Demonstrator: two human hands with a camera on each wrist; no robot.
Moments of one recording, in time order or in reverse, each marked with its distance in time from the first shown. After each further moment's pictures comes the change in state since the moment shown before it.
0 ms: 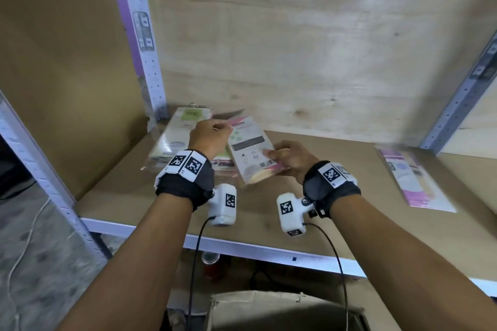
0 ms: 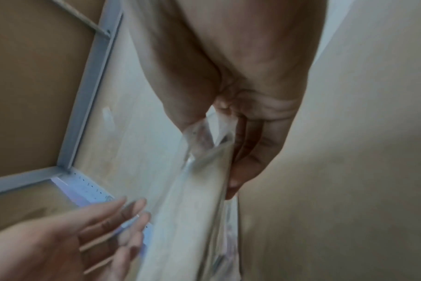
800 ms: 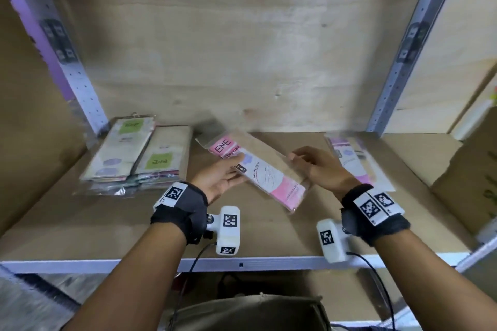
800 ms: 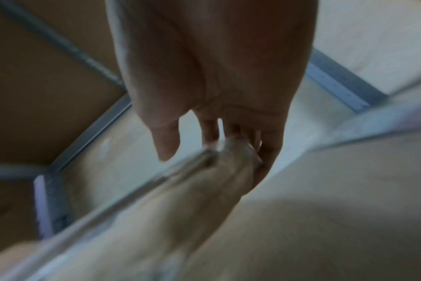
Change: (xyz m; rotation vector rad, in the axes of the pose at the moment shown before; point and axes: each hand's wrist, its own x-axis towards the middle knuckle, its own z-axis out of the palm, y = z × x) left_hand -0.056 0.015 0.125 -0.659 -0.539 -0.365; right_hand -0.064 0.039 -0.164 -0.361 0.168 -0.194
